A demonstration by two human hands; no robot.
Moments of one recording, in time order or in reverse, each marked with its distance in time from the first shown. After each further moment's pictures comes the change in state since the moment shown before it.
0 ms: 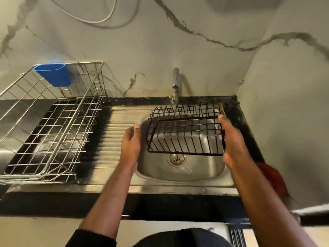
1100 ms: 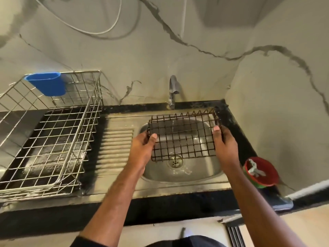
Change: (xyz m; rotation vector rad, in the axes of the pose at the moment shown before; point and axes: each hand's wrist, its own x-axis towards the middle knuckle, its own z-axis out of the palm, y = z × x) left_hand -0.013 0.022 -0.024 0.070 -0.315 0.100; right_hand -0.041 0.027 0.018 -0.537 0.164 -0.331
